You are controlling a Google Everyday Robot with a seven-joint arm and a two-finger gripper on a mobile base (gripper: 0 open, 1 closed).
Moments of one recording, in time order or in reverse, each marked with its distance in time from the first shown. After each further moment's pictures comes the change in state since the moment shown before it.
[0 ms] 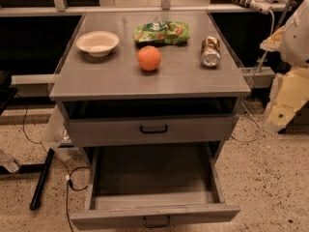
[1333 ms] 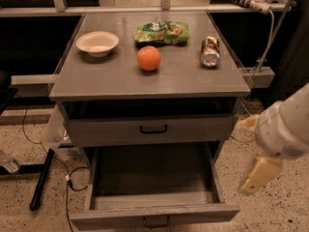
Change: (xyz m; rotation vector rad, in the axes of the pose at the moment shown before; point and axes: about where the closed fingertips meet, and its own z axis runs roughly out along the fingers) arm 0.032 0.087 0.130 -0.153 -0.114 -0.009
